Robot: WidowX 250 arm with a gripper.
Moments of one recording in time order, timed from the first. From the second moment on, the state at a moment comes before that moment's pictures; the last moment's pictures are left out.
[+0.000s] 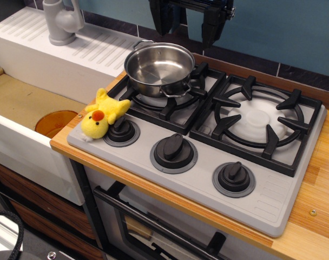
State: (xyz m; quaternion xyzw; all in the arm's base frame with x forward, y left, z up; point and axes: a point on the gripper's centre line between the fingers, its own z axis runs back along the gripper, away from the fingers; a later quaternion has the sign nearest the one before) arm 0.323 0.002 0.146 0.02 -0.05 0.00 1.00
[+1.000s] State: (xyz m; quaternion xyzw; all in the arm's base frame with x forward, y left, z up) arm 0.297 0.053 0.130 0.03 -0.06 -0.01 1.00
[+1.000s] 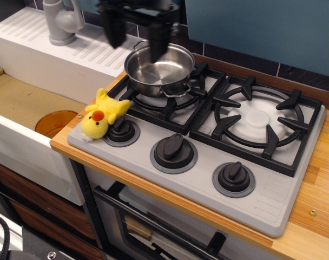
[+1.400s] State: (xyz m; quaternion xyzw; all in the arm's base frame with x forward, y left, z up) arm 0.285 0.077 0.117 0.04 -0.08 -0.02 1.00
